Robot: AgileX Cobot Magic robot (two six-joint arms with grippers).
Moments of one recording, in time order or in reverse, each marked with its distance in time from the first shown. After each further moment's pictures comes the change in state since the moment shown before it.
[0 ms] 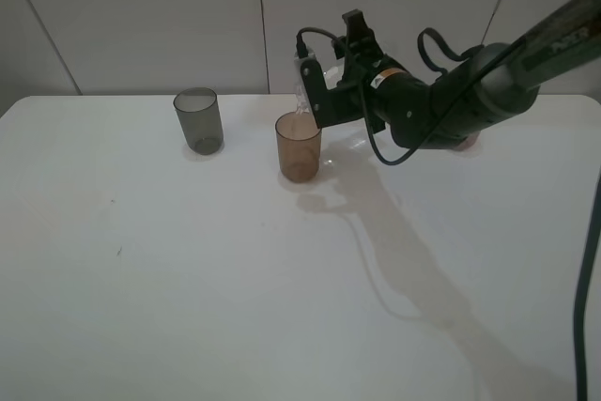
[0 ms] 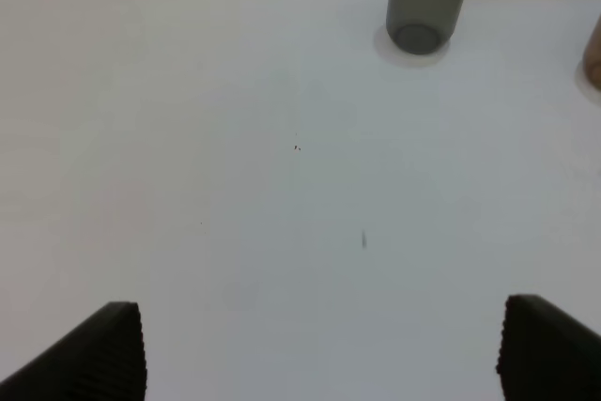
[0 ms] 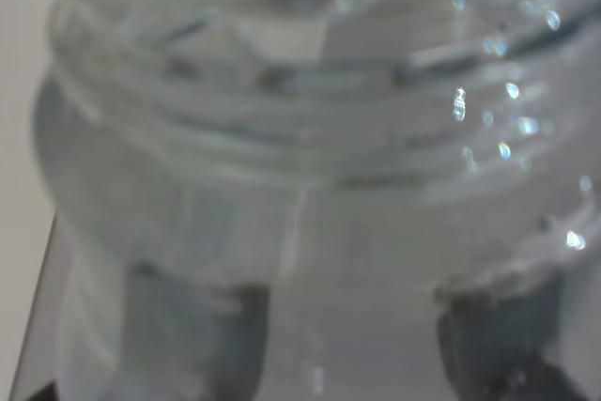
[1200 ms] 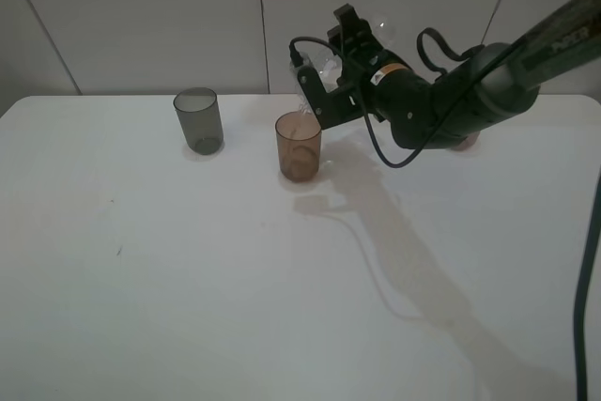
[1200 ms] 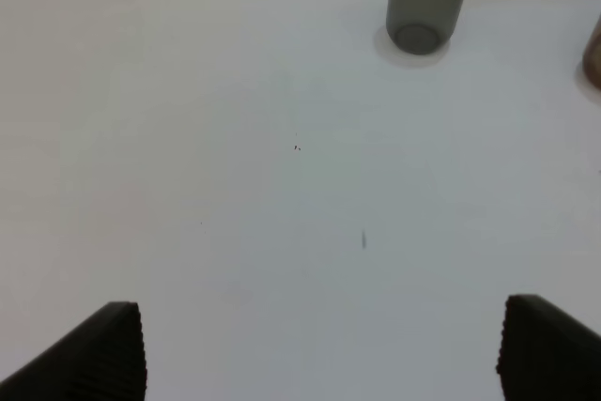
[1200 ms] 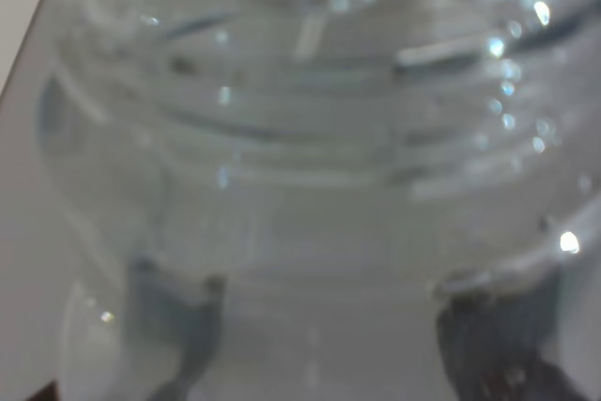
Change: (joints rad) left arm 0.000 0.000 0.000 0.000 0.000 0.000; right arm 0.000 0.001 0.000 -0.042 -0.065 -0.129
